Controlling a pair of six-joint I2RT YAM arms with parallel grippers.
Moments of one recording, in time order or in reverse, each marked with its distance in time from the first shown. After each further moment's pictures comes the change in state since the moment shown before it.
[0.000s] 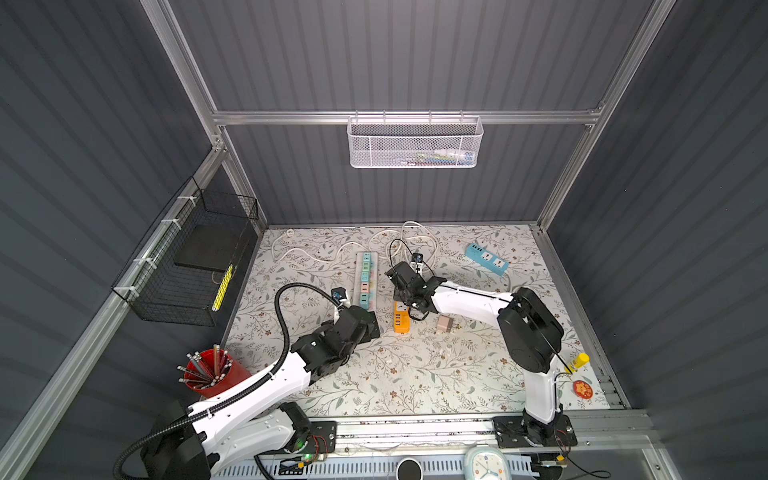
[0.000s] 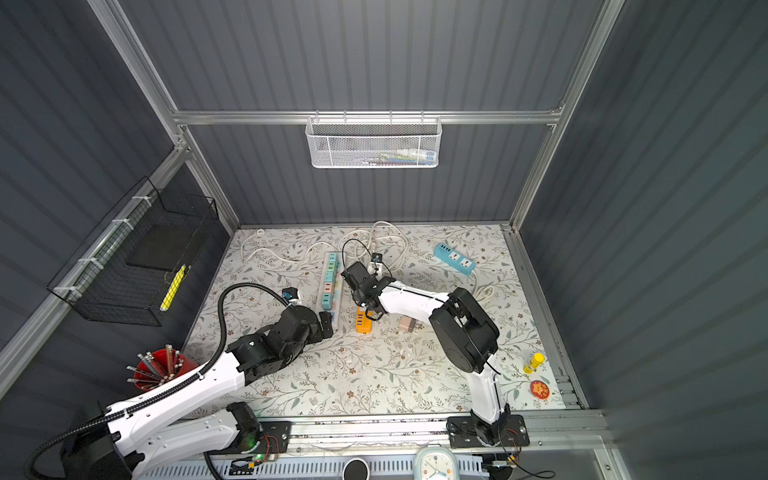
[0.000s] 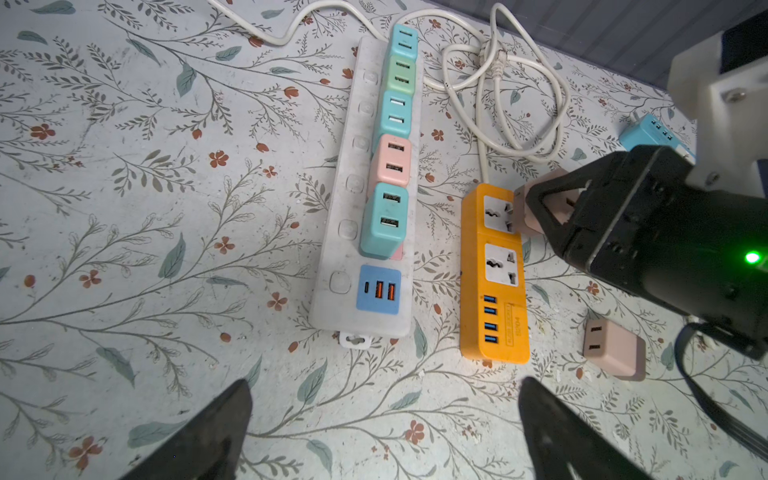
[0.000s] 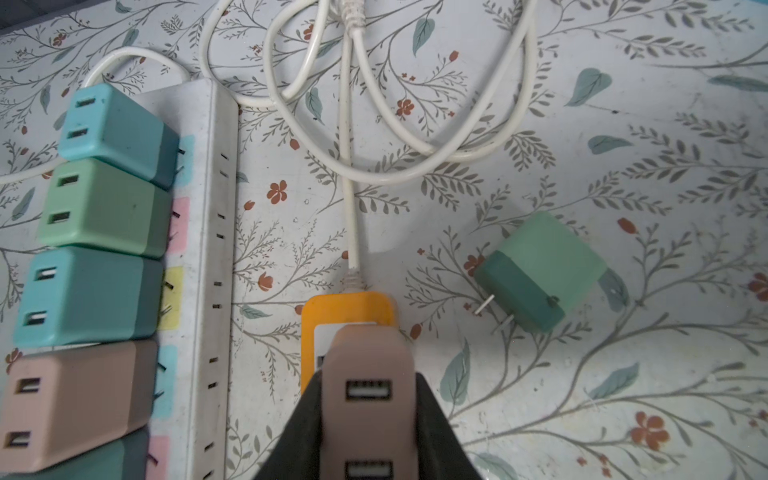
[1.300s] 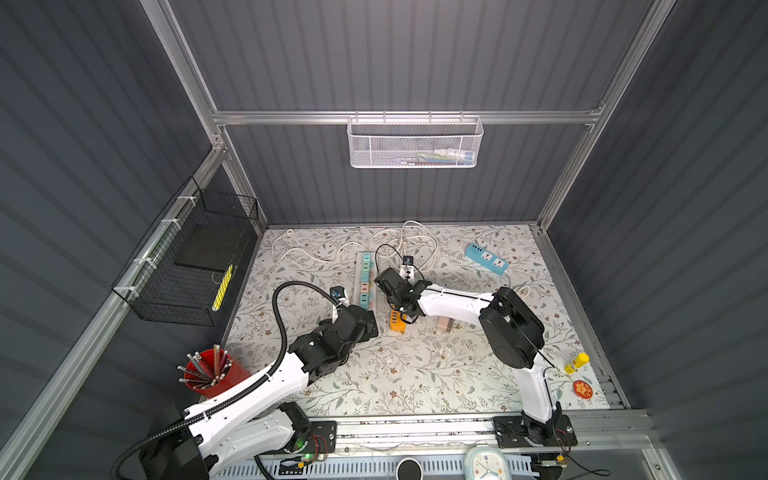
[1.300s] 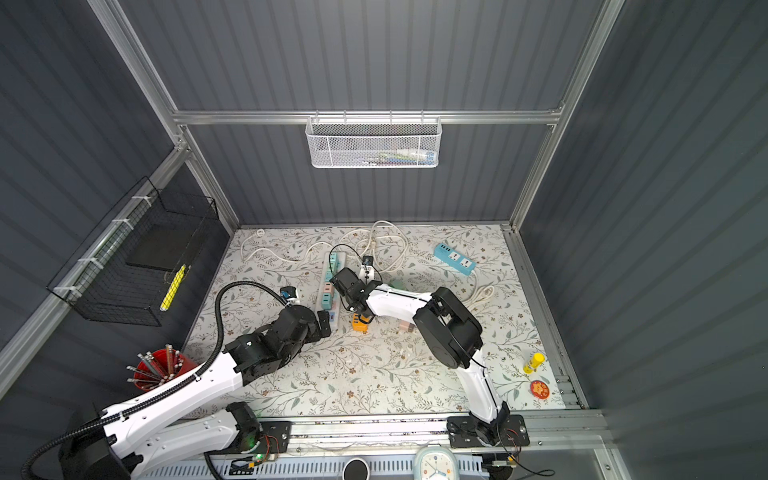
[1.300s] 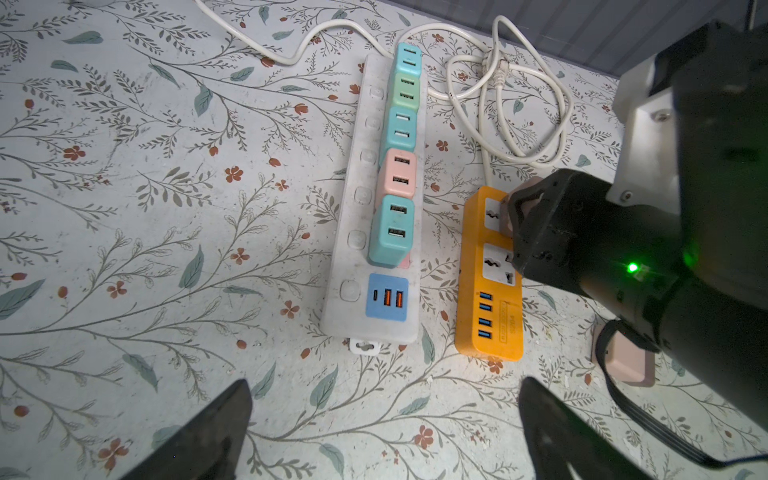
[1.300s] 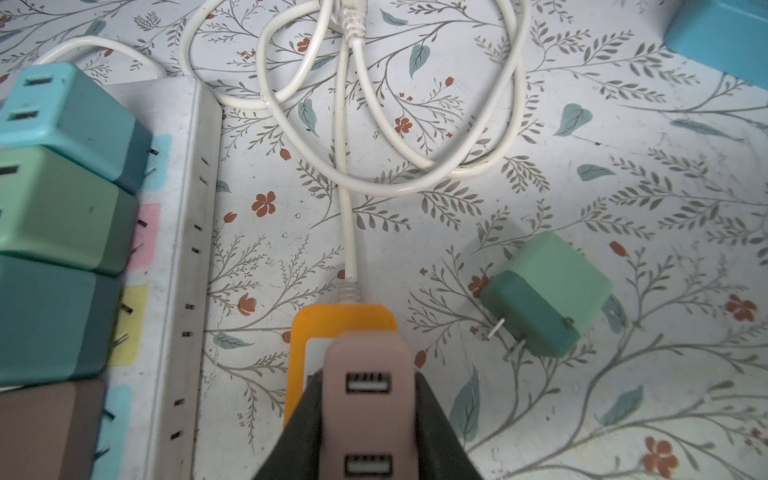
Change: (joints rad) left arm 0.000 -0.012 0.013 -0.031 -0.036 0.027; right arm 0.048 0.106 0.066 -0.004 0.147 -0.037
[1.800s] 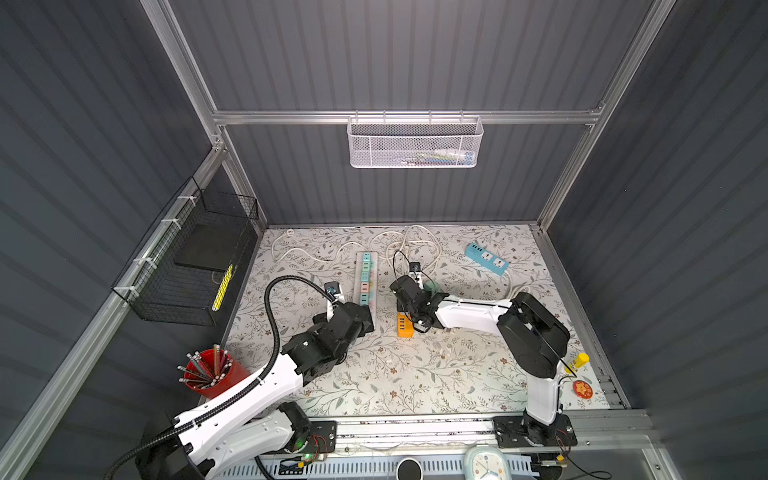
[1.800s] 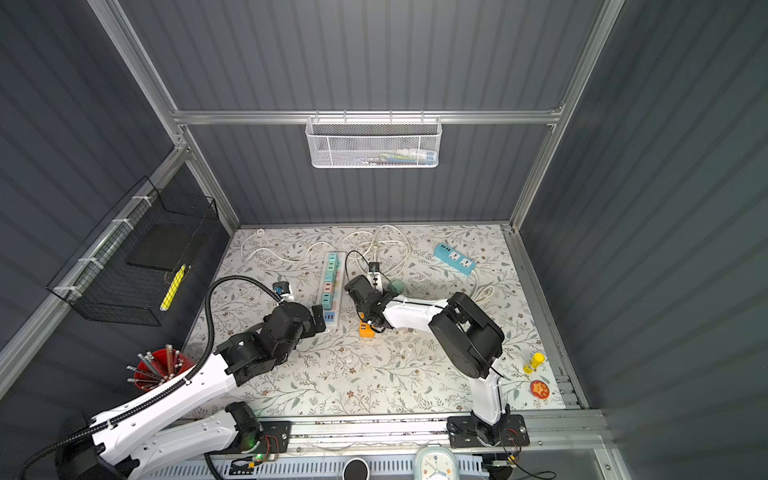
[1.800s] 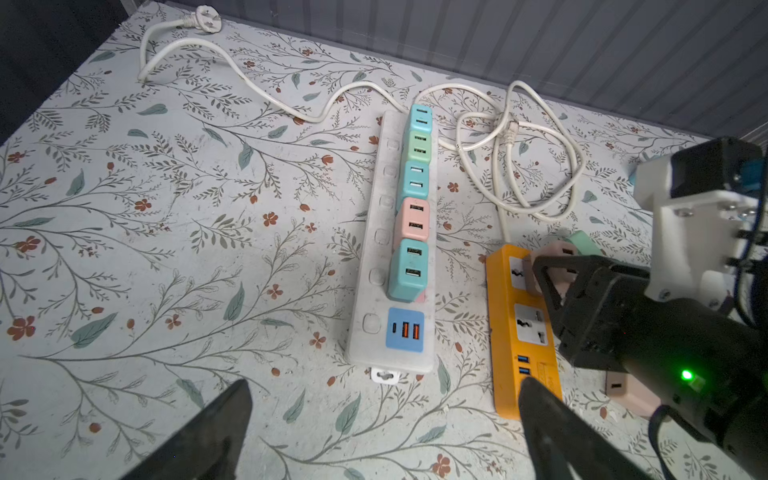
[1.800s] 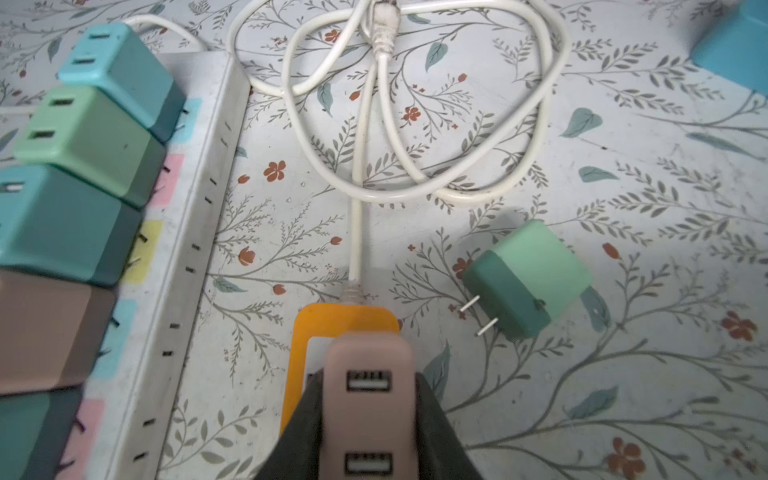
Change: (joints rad) left arm 0.000 -0.037 0.043 -0.032 -0.094 0.054; right arm -0.010 -0.159 -0.281 0.254 -0.089 -0.182
